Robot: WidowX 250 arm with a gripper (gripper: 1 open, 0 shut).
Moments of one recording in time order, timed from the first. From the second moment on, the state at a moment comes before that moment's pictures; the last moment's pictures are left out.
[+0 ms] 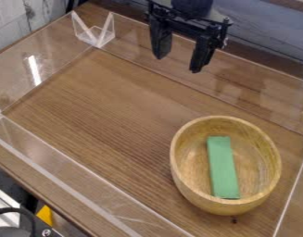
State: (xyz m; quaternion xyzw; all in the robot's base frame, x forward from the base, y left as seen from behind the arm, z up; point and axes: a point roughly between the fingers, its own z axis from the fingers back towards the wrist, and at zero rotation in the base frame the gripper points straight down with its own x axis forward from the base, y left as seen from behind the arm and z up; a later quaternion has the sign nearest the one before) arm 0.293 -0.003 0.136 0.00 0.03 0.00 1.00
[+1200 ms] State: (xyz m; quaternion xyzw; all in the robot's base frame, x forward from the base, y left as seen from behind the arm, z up) arm 0.245 -0.108 0.081 -0.05 0.07 0.13 0.99
